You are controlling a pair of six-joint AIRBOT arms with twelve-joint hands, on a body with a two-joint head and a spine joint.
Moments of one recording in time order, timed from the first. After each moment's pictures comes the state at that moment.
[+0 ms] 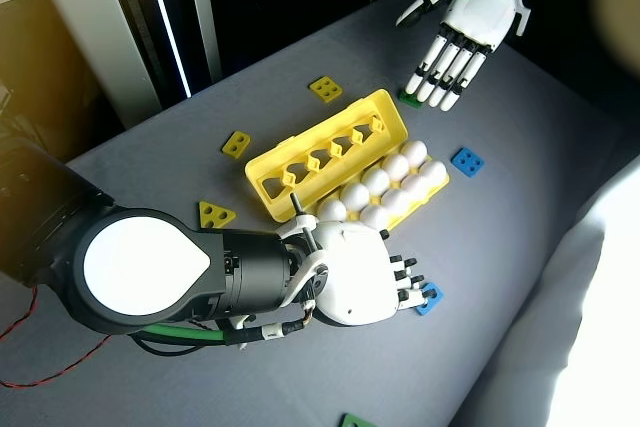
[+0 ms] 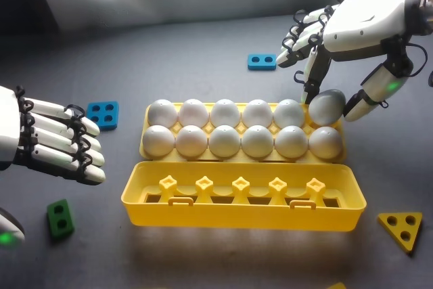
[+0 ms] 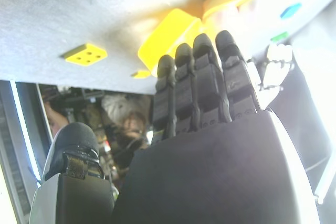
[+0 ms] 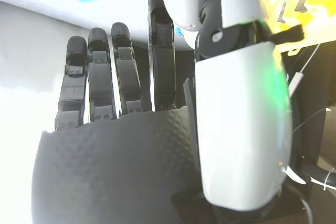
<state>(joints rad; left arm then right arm) 0.47 -0.85 1.11 1.38 -1.09 -0.15 -0.12 -1.31 1.74 -1.56 0.63 0.40</state>
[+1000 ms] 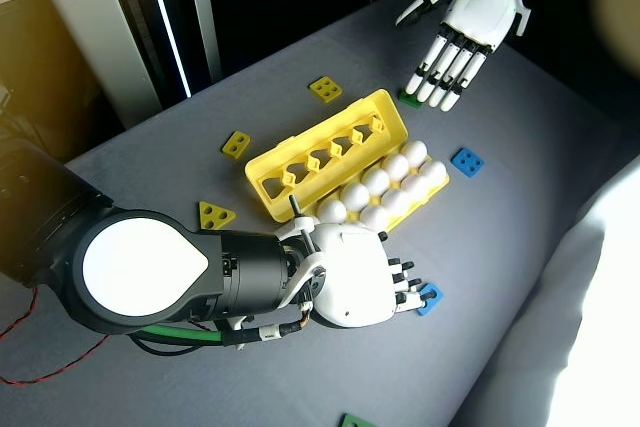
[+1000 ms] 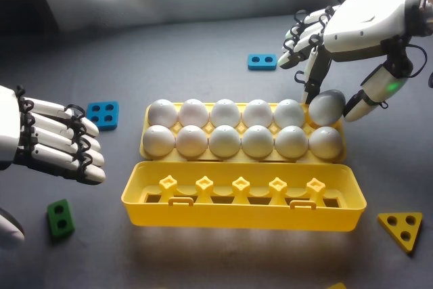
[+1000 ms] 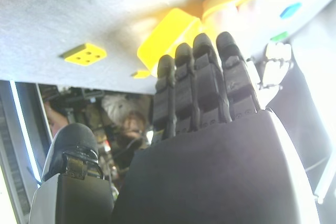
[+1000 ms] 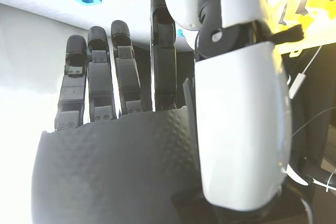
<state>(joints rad) 0.47 -0.85 1.11 1.38 -1.09 -0.15 -0.12 -1.31 1.74 -1.55 0.62 0.40</state>
